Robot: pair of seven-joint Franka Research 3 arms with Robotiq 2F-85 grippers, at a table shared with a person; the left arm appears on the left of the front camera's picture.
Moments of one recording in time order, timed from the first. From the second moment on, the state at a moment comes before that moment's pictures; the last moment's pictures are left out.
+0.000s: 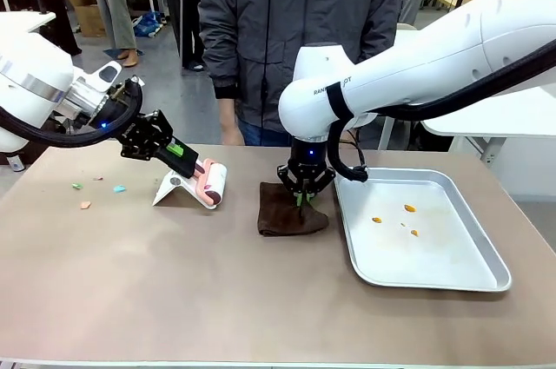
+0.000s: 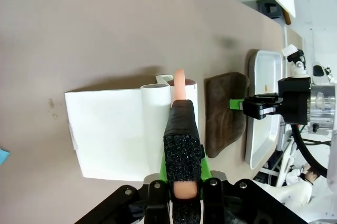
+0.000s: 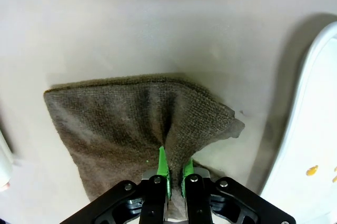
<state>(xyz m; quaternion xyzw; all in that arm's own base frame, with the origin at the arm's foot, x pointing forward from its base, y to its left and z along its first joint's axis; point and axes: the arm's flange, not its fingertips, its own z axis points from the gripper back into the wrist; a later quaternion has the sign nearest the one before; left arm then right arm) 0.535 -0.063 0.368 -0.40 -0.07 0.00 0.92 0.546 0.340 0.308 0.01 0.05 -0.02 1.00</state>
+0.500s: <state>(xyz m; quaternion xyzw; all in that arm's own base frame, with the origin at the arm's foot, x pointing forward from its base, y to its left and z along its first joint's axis) 0.533 -0.045 0.376 -0.41 -0.08 -0.01 0.91 0.548 0.340 0.311 0.01 0.04 -0.02 1.00</state>
